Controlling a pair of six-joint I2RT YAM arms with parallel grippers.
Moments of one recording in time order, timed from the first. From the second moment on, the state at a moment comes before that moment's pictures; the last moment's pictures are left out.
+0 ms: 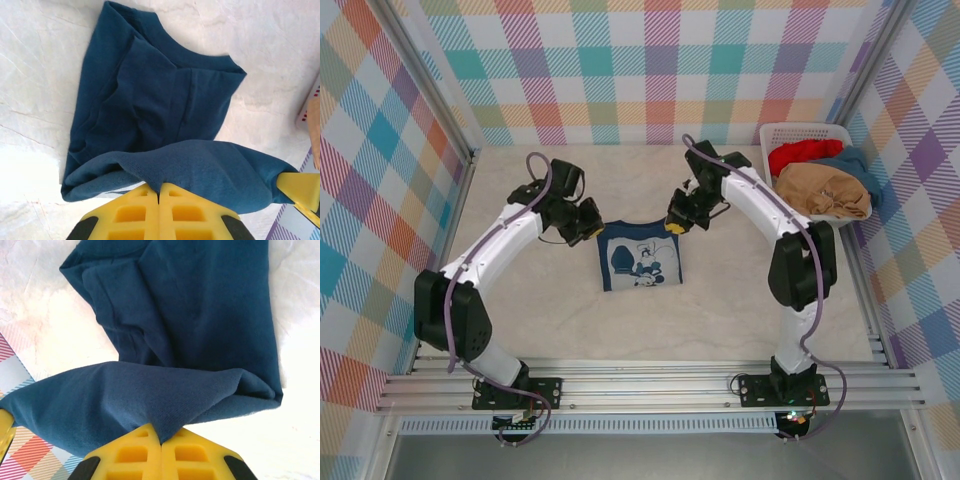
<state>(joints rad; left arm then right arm) -0.36 1.59 1.37 -0.84 0.27 -0.90 0.43 1.97 1.79 -1.14 -0.51 0.75</state>
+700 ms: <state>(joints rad) -0.31 1.91 1.59 -0.83 0.28 -0.82 0.38 2.21 2.01 -1.16 -0.52 0.74</state>
